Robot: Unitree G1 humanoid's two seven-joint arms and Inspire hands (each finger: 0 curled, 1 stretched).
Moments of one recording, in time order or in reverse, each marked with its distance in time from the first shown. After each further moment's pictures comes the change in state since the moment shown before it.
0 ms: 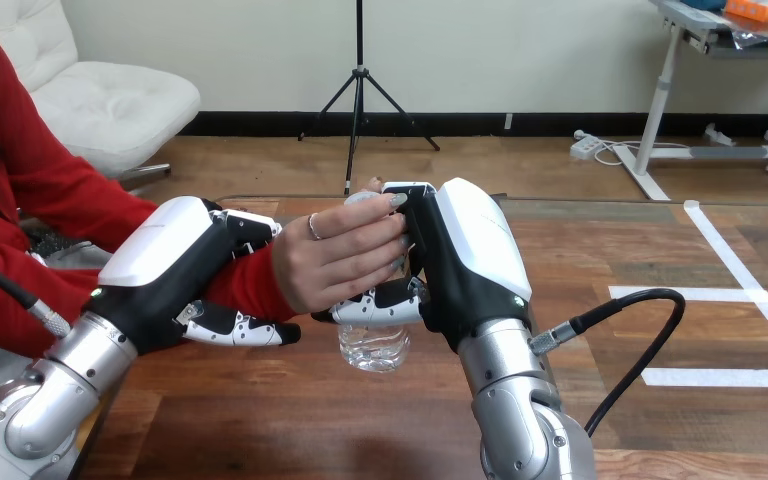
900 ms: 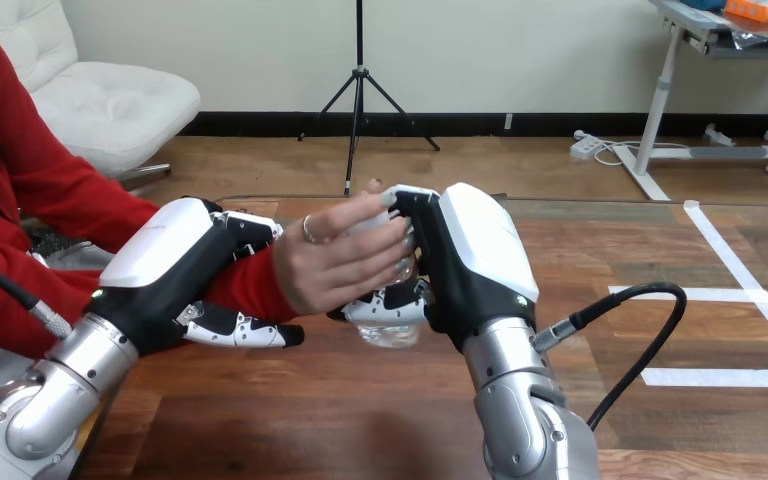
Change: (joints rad) left arm 0.000 -0.007 0.007 0.008 -0.003 -0.001 -0.015; right arm -0.013 -0.001 0.006 -0.003 -0.083 0.105 0.065
